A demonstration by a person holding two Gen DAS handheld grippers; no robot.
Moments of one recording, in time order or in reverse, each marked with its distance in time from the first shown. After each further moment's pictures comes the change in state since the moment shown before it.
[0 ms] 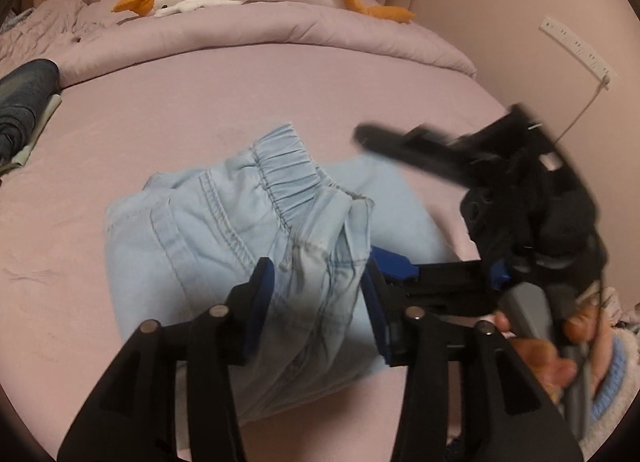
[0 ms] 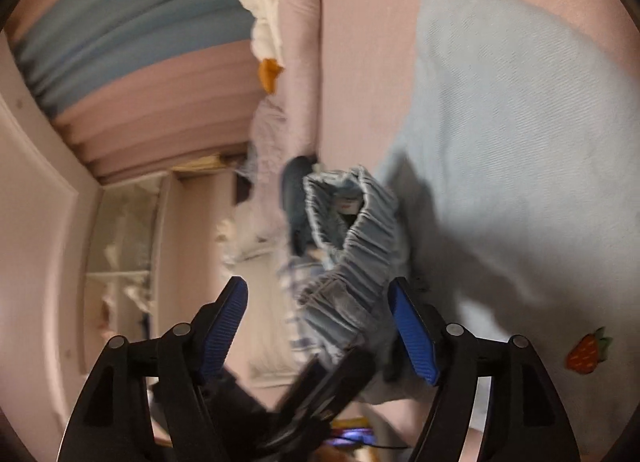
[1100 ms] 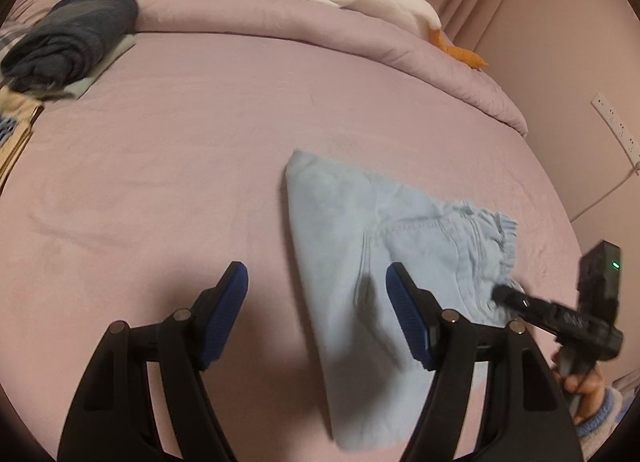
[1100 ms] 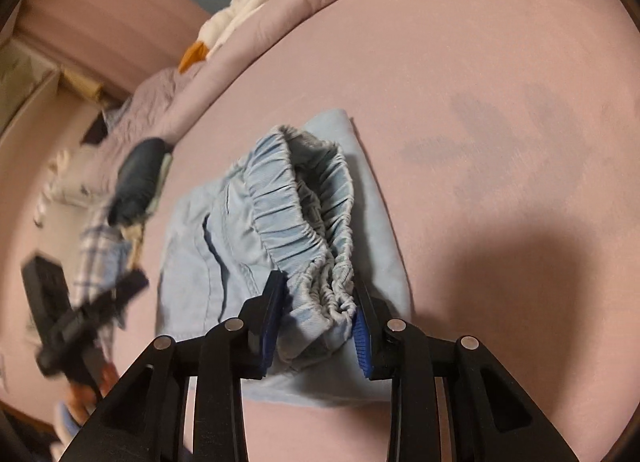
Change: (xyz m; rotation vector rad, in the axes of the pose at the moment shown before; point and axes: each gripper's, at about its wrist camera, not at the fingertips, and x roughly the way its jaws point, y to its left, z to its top) left arm -0.001 0.085 0.006 -0.236 -0.040 0.072; right arm -0.051 0.020 0.004 -0.503 -0.126 -0.715
